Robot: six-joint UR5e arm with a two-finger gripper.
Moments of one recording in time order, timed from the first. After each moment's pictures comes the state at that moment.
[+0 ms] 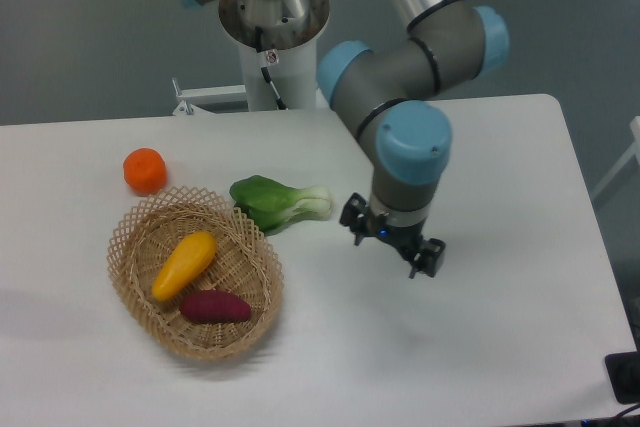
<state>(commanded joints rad) 2.38 -1.96 -1.58 -1.16 1.55 0.99</state>
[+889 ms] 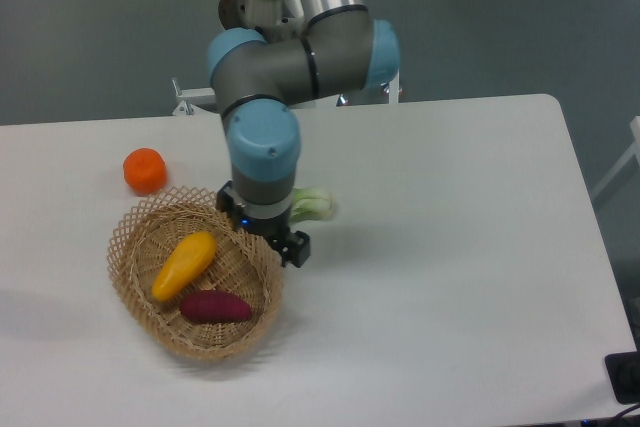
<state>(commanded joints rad) 2.16 -1.91 -1.69 -1.14 1.49 0.77</state>
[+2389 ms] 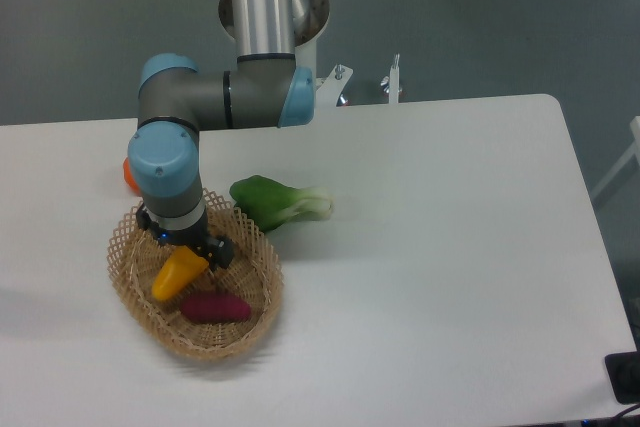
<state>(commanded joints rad) 2.03 -1.99 -1.78 -0.95 1.50 0.50</state>
